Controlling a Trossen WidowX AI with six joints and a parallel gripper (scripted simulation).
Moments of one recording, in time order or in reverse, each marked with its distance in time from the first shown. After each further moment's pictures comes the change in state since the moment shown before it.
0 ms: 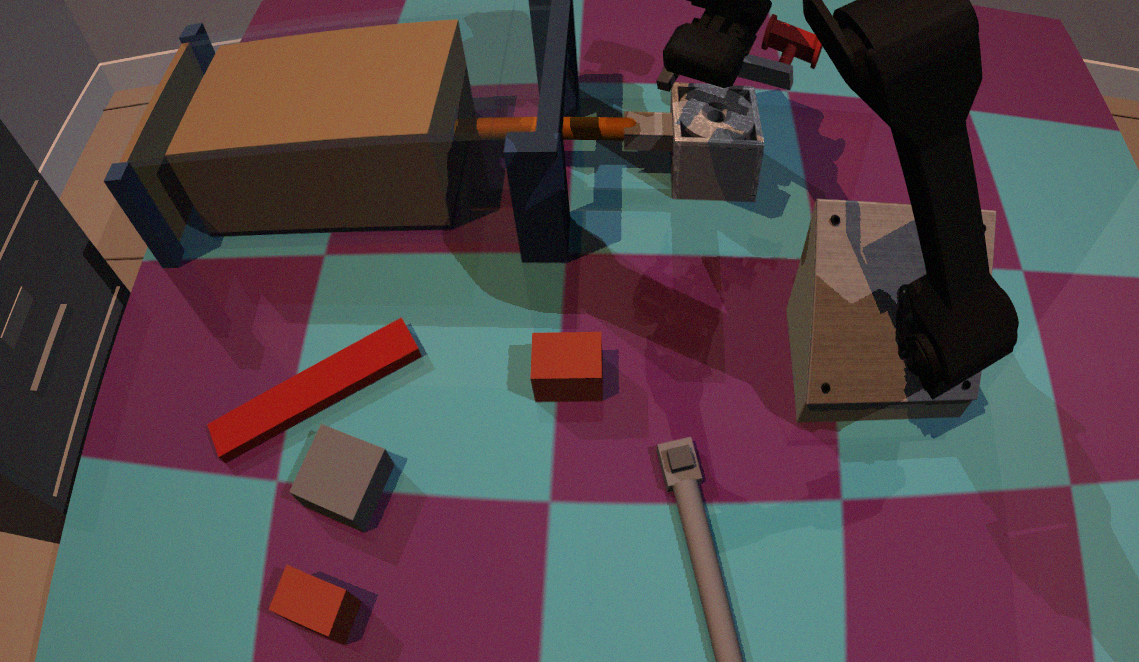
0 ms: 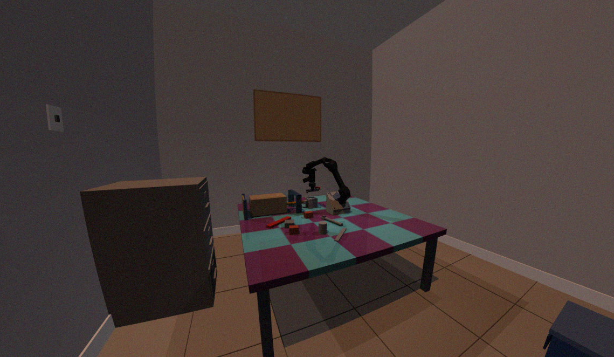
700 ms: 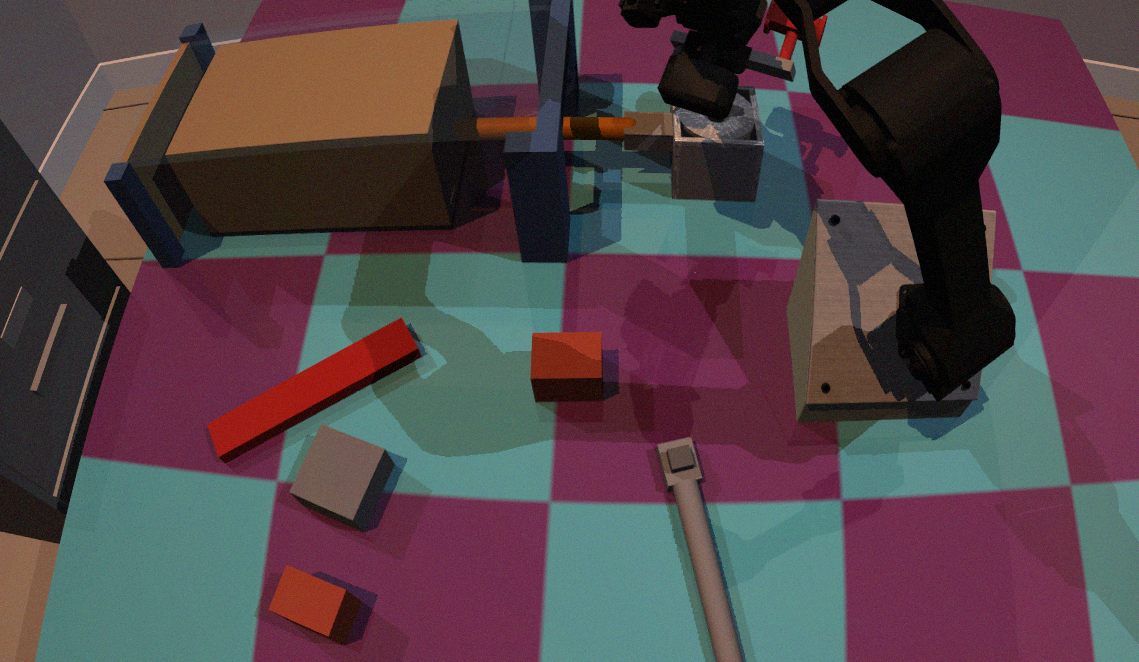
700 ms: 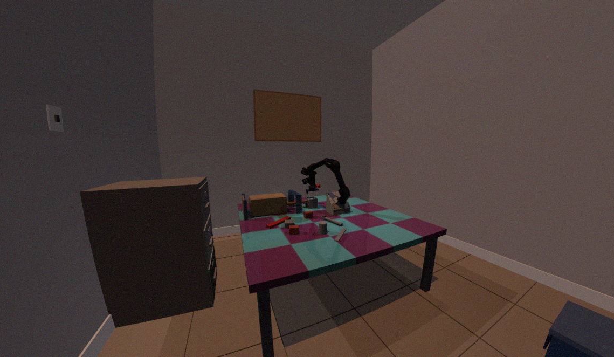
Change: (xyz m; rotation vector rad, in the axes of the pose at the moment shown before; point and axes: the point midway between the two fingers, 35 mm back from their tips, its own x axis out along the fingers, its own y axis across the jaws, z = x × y) arm 0.000 0.001 0.001 -0.003 0.004 -0.351
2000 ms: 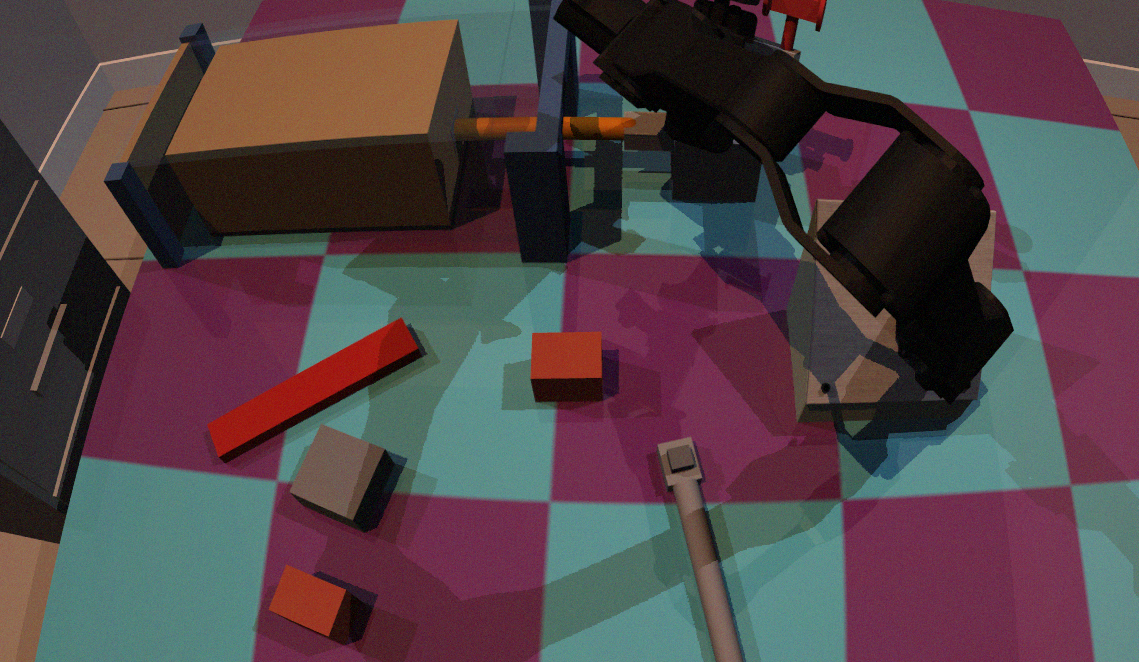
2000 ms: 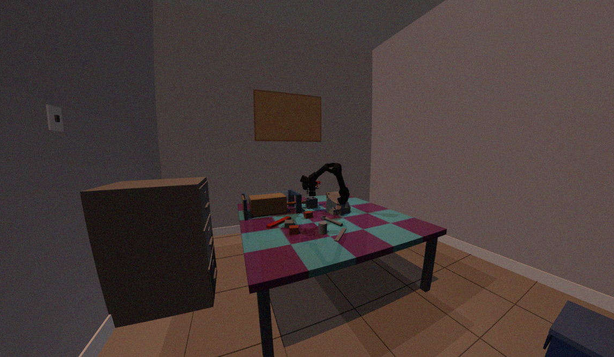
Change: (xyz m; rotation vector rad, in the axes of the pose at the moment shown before) arm 0.001 0.002 0.001 -0.003 0.011 -0.641
